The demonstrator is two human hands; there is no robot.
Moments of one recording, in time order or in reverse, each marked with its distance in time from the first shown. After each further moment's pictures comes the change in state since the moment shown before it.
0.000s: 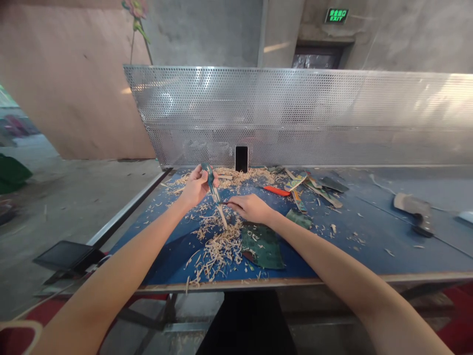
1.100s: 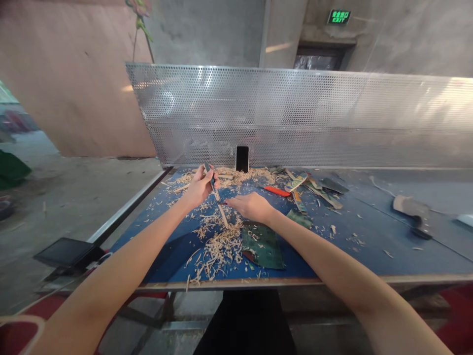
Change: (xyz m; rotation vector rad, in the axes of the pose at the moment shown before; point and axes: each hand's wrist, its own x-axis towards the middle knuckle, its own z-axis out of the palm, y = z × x) left_hand -0.003 -0.002 0.008 -0.012 0.023 -0.068; right_hand -0.001 0.009 0.002 -0.214 -0.016 -0.087
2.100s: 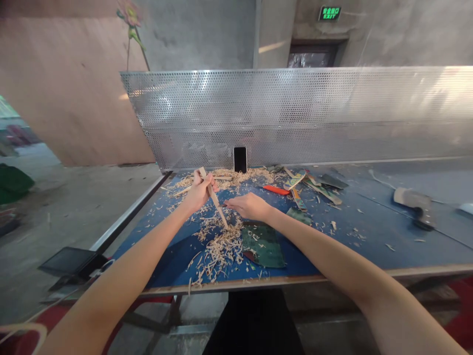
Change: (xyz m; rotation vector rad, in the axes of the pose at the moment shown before) left_hand 0.000 -0.005 0.004 0.000 0.073 -0.002; right_hand 0.005 0.004 0.004 0.135 0.036 -0.017
